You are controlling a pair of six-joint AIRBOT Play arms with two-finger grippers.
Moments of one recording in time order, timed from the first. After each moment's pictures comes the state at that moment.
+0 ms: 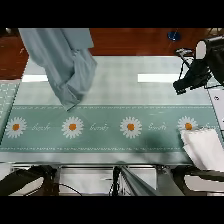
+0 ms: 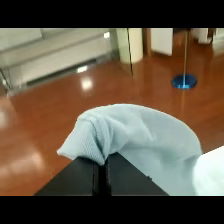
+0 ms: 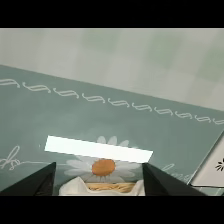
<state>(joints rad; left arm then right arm) -0.27 -1.18 2.05 1.50 -0.96 -1.35 0.10 -1.47 1.50 -1.81 1.59 1.43</state>
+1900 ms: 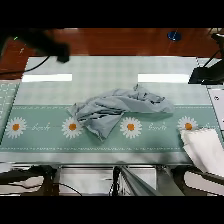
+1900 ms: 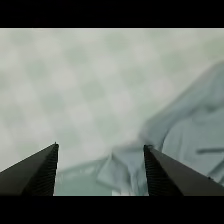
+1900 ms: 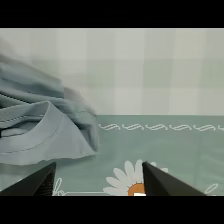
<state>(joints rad) -0.17 -1.43 1.72 1.49 -1.48 -1.45 -0.17 -1.34 1.50 -1.49 1.47 1.46</state>
